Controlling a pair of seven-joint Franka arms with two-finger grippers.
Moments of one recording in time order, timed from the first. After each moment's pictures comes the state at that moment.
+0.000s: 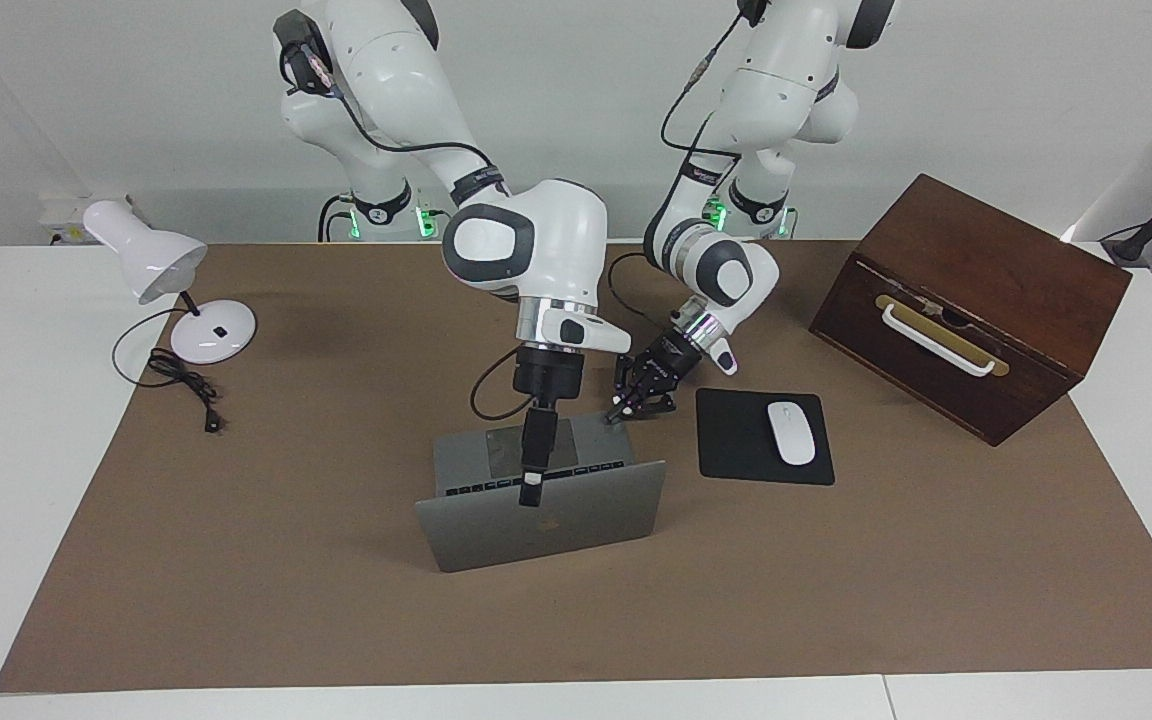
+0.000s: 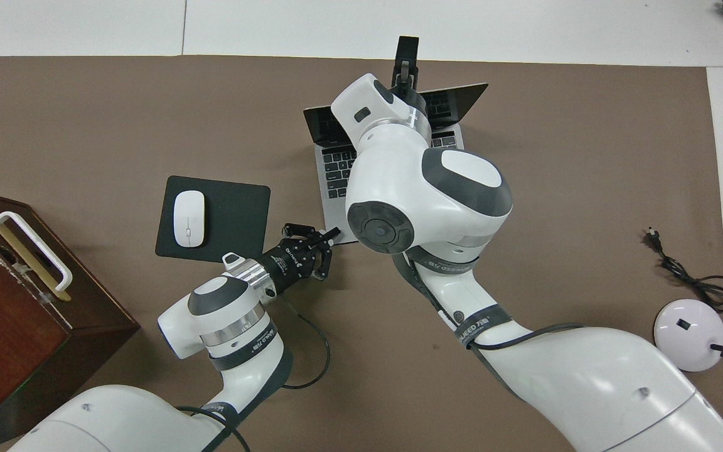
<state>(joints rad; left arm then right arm) -0.49 0.31 -0.08 -2.22 -2.42 2.58 -0.41 0.42 0.53 0.08 -1.42 -1.11 2.47 -0.26</state>
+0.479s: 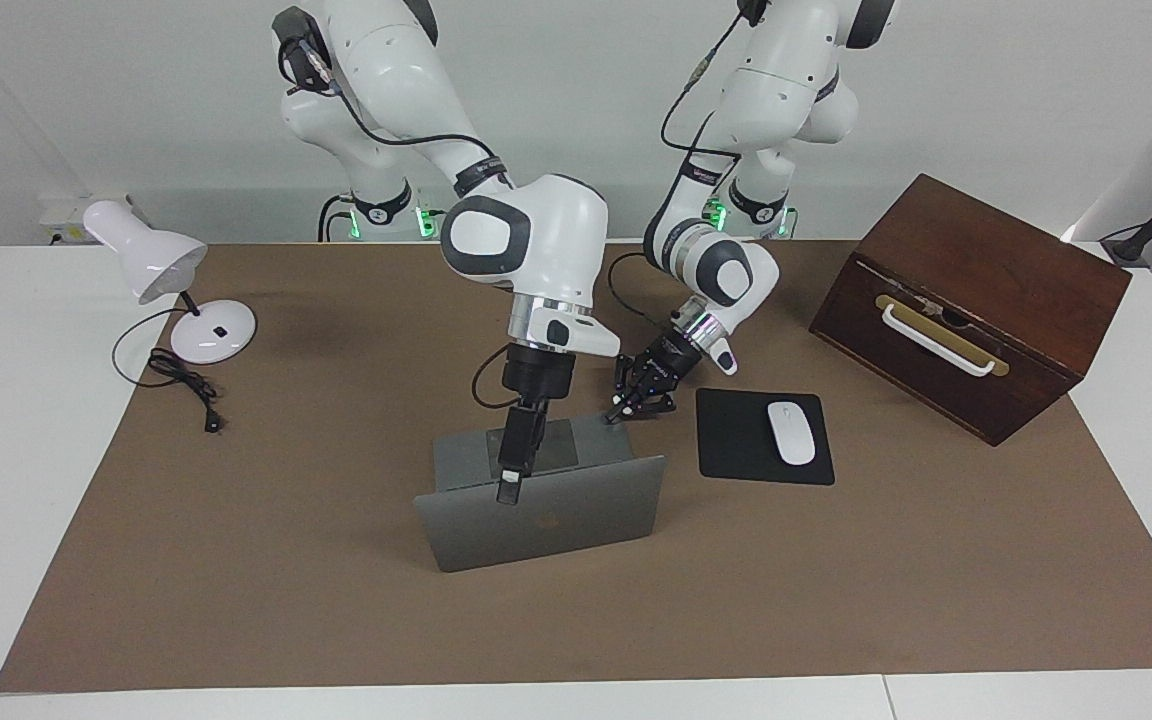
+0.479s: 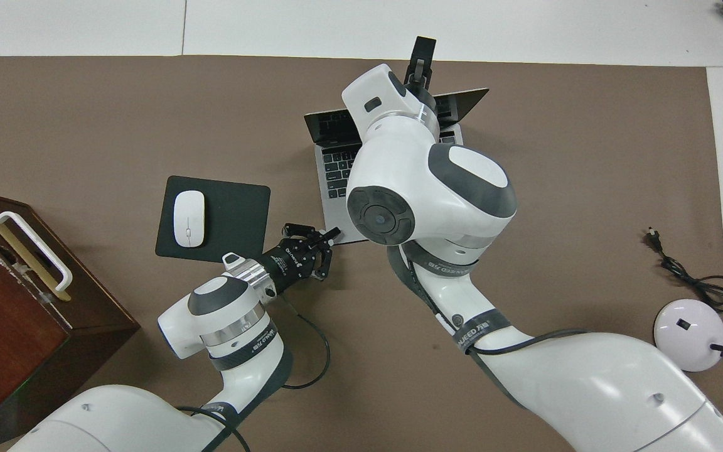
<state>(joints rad) -0.49 0.31 -0.08 -2.22 -2.43 2.58 -0.41 0.42 0.50 0.08 -1.42 -1.00 2.38 -0.24</state>
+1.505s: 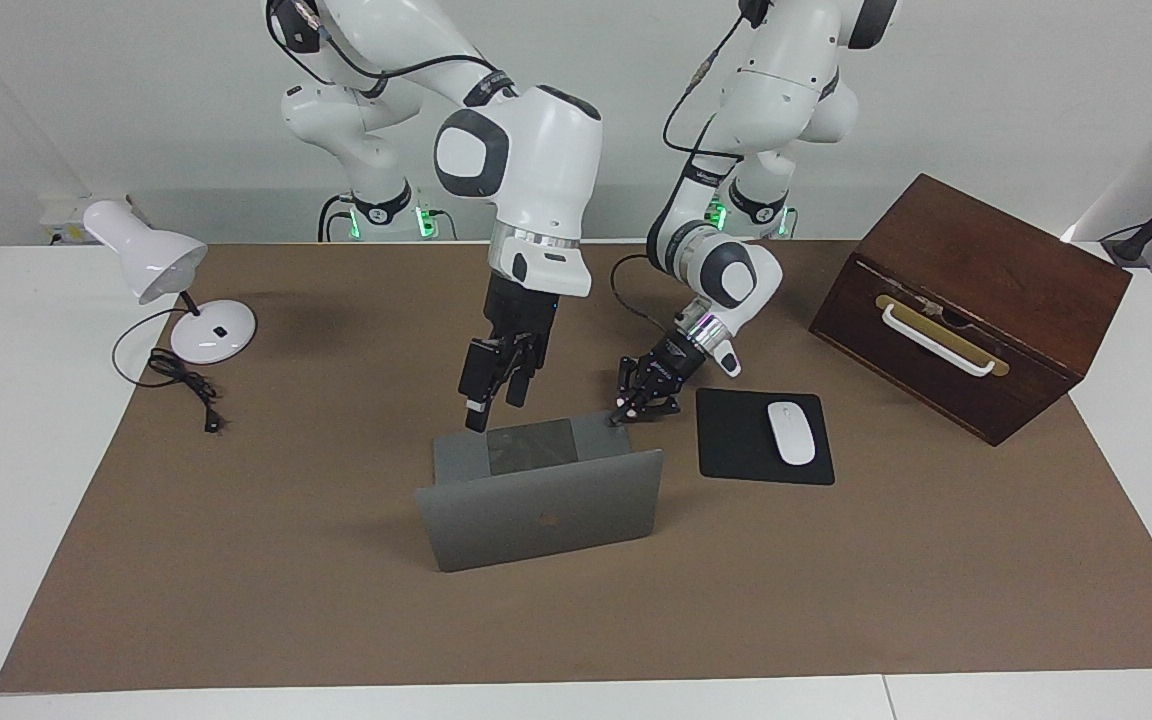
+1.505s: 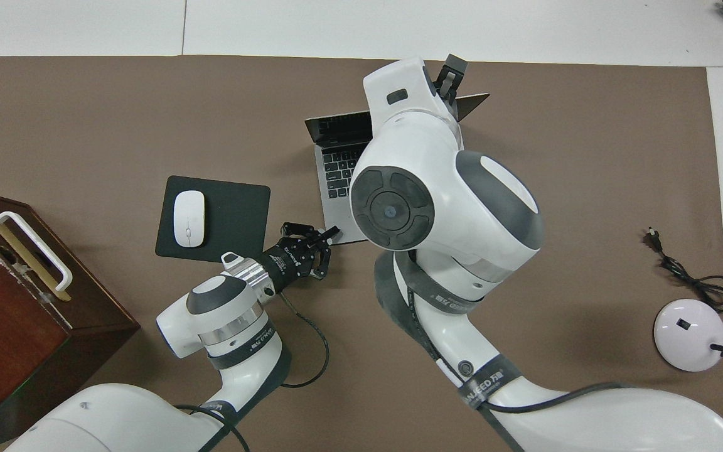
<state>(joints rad) -0.47 0.32 -0.08 -2.22 -2.43 2.57 -0.41 0.43 0.34 0.11 -1.46 -0.63 2.10 -0.24</state>
